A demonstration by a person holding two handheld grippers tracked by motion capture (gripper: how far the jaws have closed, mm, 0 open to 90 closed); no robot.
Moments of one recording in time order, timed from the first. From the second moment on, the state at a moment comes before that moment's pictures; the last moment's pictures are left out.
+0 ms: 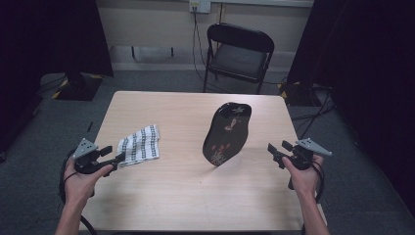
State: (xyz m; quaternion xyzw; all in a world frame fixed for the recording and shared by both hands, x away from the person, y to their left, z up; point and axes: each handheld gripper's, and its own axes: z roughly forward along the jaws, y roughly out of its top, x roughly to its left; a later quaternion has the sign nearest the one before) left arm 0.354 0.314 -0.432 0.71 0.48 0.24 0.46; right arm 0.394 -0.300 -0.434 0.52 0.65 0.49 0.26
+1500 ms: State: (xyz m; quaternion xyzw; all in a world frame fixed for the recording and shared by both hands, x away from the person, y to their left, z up) left arm 0.361 0.233 -0.417 0.77 0.39 0.21 0.46; right arm 0.392 -0.269 -0.431 0.46 0.70 0.50 0.24
